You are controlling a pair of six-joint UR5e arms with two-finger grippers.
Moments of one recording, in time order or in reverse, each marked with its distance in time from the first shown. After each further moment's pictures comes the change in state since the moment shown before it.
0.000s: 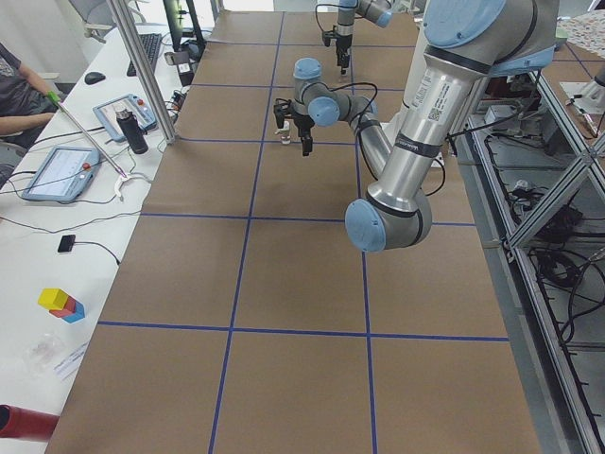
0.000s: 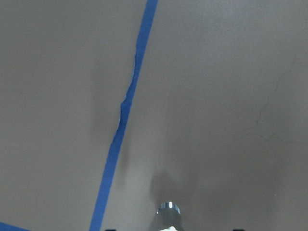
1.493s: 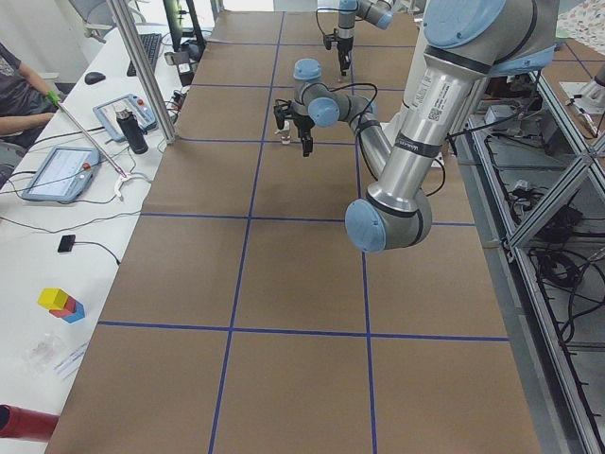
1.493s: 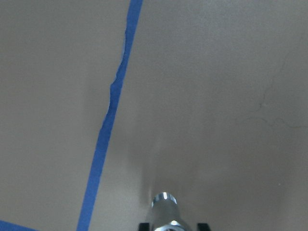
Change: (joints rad) left arm 0.002 0.000 0.003 0.000 0.001 -0.018; right arm -0.018 0.010 -0.014 0.003 0.010 0.009
